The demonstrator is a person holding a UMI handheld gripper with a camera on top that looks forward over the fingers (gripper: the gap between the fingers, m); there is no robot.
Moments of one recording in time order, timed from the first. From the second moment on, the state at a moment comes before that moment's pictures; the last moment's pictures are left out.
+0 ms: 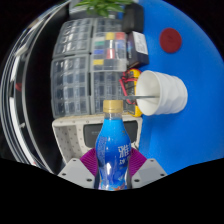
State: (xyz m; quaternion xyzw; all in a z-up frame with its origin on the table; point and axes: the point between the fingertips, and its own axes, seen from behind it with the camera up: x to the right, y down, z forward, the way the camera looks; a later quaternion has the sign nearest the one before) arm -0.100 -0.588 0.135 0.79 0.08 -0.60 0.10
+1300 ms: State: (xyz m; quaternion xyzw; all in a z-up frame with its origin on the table) arm -0.142 -0.363 0.198 0.55 0.56 -0.45 -0.42
